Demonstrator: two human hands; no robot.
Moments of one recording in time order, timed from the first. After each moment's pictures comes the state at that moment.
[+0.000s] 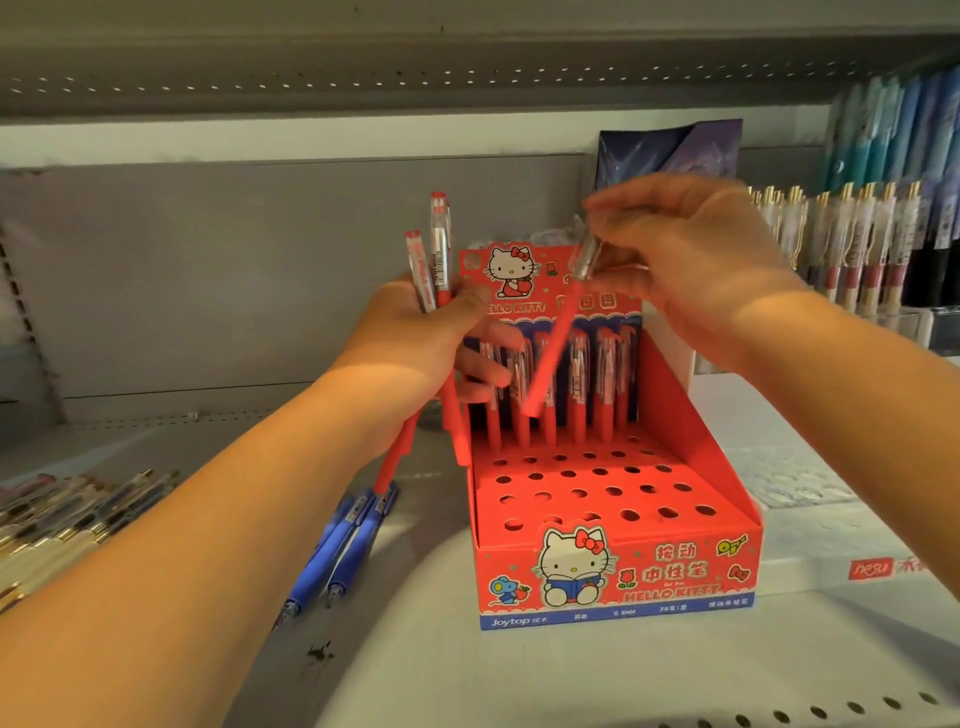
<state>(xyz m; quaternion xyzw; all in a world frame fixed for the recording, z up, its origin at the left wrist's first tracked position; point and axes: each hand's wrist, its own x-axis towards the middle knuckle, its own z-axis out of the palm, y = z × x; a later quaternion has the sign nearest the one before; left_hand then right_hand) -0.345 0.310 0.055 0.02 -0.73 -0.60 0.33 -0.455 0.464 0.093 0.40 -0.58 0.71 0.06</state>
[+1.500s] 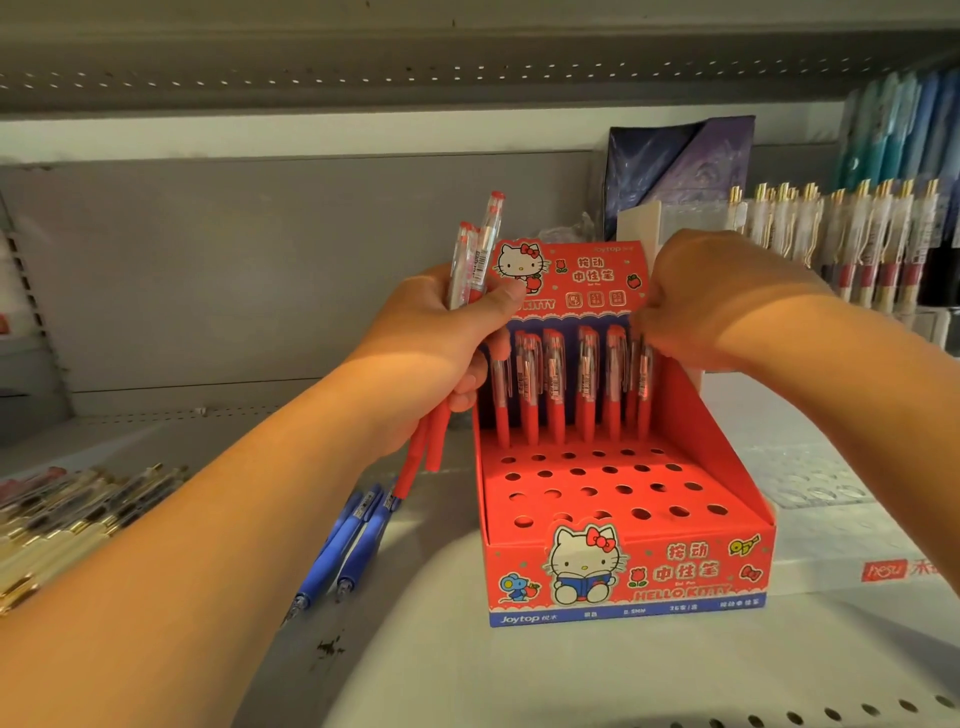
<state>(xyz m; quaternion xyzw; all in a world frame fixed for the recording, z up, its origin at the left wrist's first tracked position) -0.341 0.309 0.054 0.00 -0.76 -0.58 0.30 -0.463 0.474 0.091 0.30 -0.92 0.13 0.23</state>
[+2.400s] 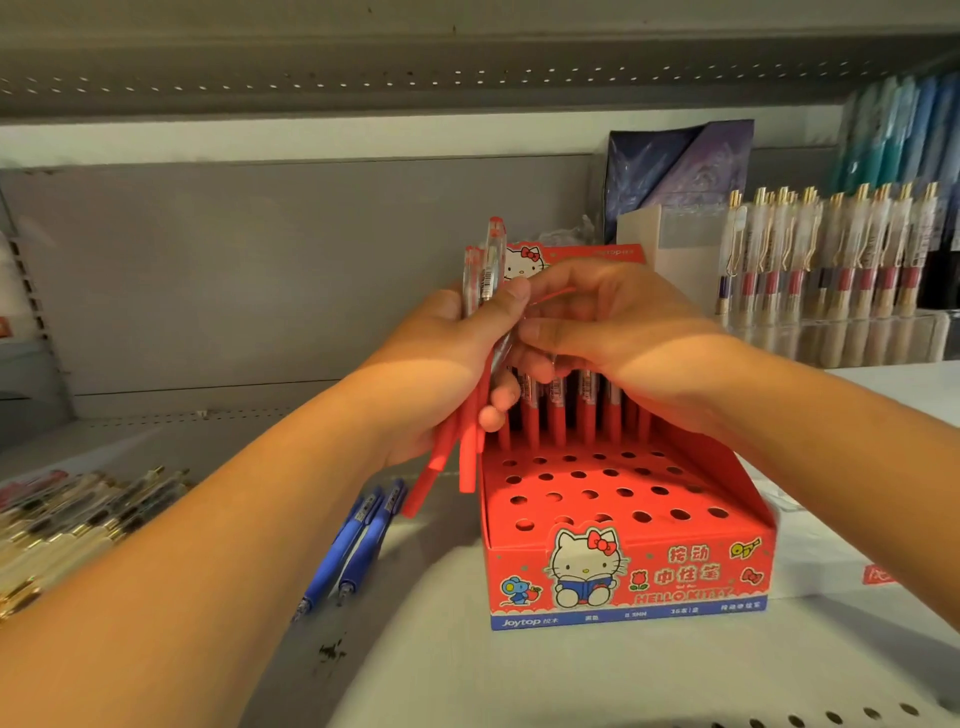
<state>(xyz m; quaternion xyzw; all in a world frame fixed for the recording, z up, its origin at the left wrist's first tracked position) -0.344 0.317 0.050 -0.04 -0.73 -0.65 0.22 -0.443 0.441 0.056 0.53 -0.60 0.60 -0.05</state>
